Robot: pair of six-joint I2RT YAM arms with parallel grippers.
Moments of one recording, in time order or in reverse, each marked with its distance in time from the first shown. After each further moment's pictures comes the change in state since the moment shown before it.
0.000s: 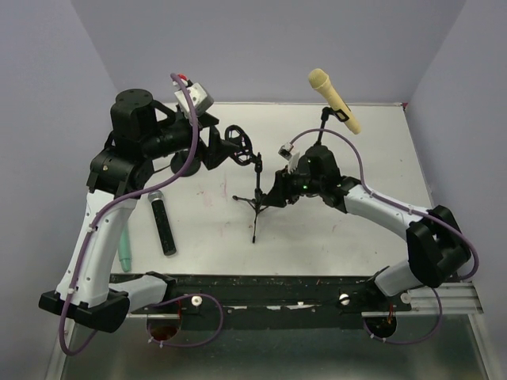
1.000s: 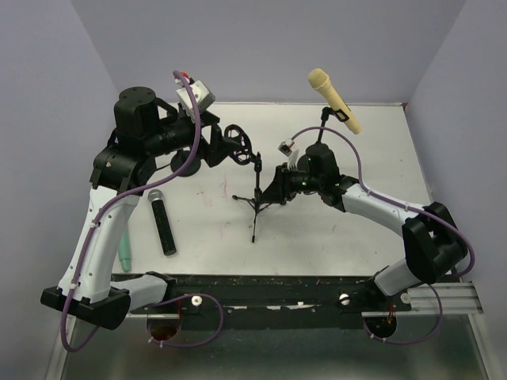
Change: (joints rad) left arm 0.000 0.024 0.000 0.019 -0.015 -0.012; right arm -0.011 0.043 0.002 0.104 -0.055 0.116
